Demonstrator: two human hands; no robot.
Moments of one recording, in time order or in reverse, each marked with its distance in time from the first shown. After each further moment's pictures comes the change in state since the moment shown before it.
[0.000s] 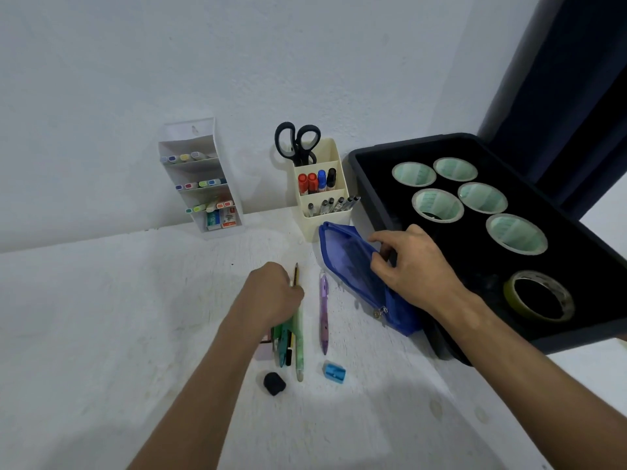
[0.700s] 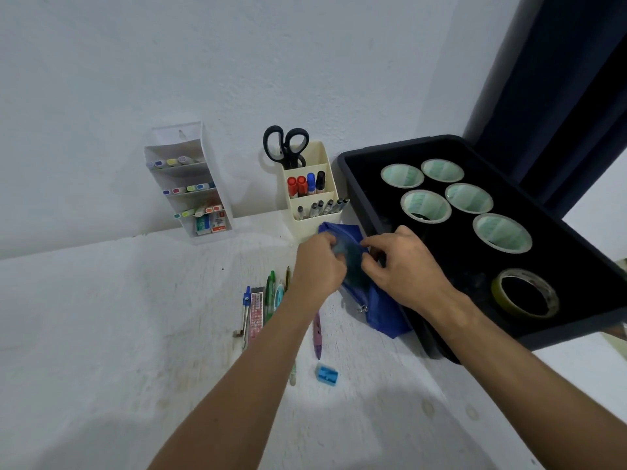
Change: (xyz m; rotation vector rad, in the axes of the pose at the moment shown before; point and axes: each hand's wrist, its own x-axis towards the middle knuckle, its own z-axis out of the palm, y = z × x) left_hand 0.036 0.067 0.045 -0.233 0.221 0.251; right_hand -0.001 -0.002 -0.002 -0.054 -0.013 0.009
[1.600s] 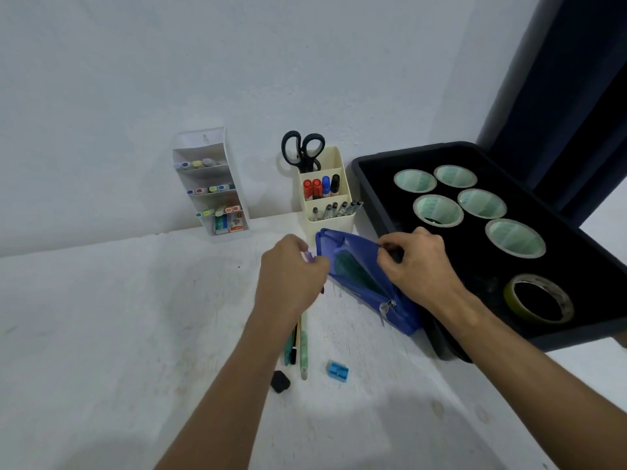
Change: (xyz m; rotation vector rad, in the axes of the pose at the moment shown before) left_hand -0.049 -0.006 -0.066 -0.017 0.104 -0.126; right_hand -0.003 -0.006 -0.006 0.086 0.074 0.063
